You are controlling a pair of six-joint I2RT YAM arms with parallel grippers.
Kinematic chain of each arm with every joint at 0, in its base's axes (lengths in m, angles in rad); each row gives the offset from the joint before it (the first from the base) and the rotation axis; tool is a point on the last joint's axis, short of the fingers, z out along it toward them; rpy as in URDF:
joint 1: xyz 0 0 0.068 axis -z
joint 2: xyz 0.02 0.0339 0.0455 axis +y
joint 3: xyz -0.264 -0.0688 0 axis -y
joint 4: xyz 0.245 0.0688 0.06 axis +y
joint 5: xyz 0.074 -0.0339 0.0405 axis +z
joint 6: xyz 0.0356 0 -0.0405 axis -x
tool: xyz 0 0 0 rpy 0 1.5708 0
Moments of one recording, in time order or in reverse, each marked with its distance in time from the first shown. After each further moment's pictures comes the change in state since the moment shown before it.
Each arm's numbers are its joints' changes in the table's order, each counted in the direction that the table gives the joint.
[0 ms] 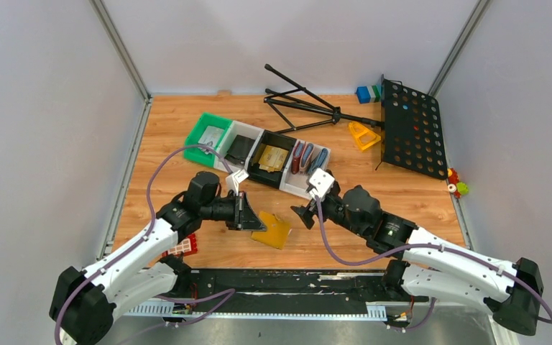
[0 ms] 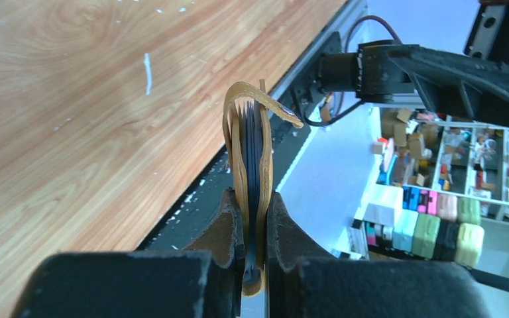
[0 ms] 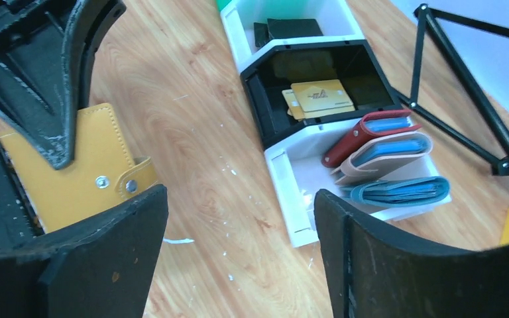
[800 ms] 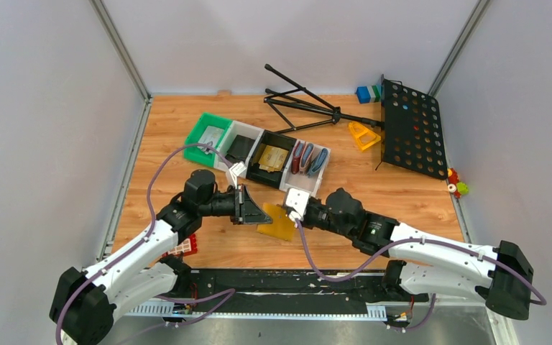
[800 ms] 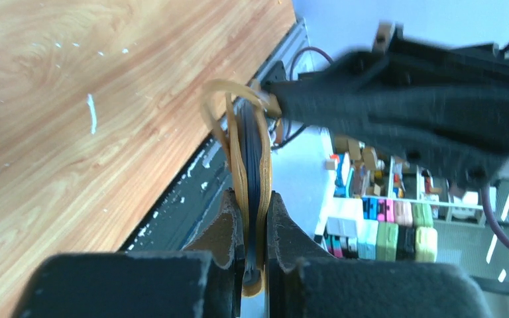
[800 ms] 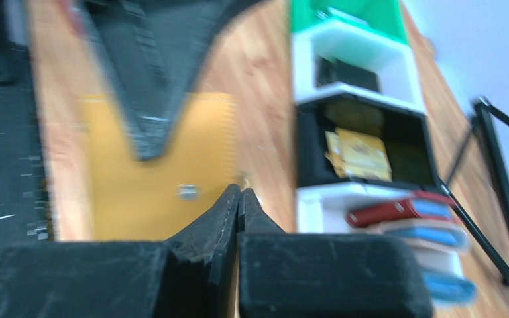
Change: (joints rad) left arm -0.008 -0.007 -0.024 -0.224 -0.024 0.168; right arm -0.069 0.129 0.000 -0.106 0.243 0.198
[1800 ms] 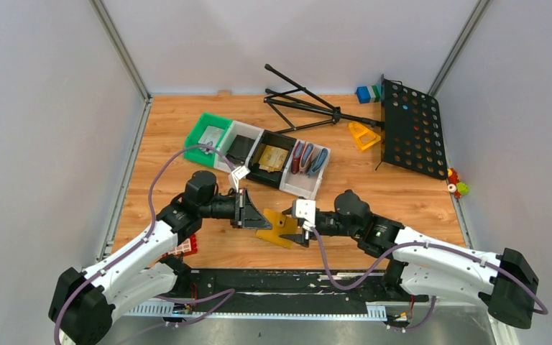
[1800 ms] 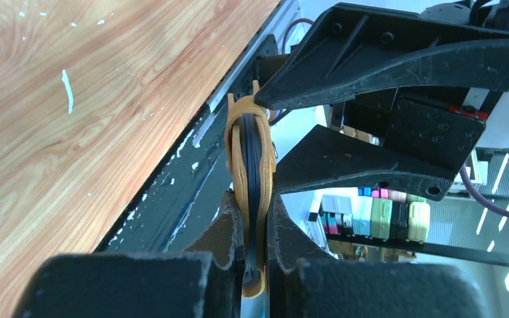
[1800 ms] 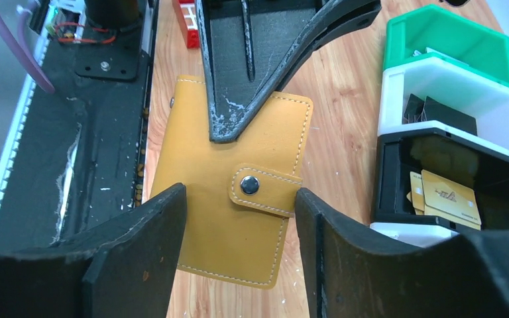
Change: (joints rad) left arm 0.011 -0.006 0.000 0.036 -0.076 -0.014; right arm 0.073 -0.077 -0.091 -0.046 0.303 -0.051
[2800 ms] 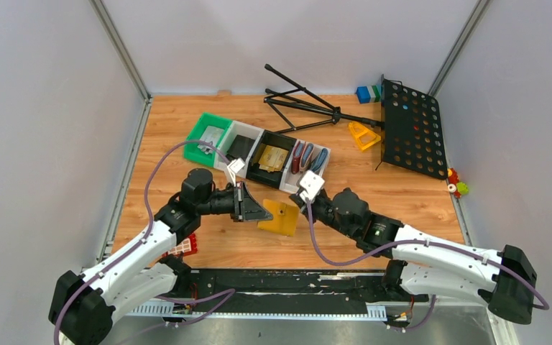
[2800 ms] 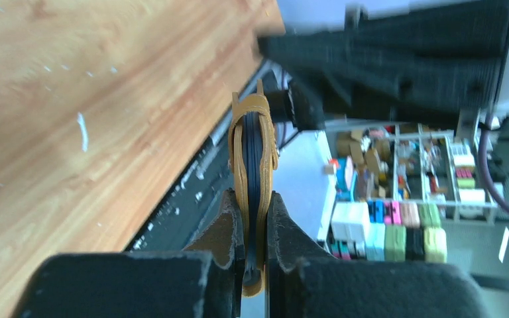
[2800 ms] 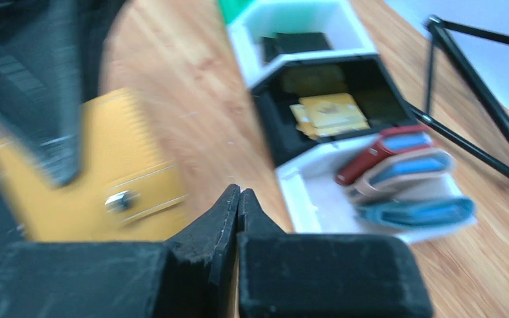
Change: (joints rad) left arm -0.019 -0.013 0.018 -0.061 0.099 0.014; right arm -0.070 0.035 0.066 0.003 -0.538 -0.188
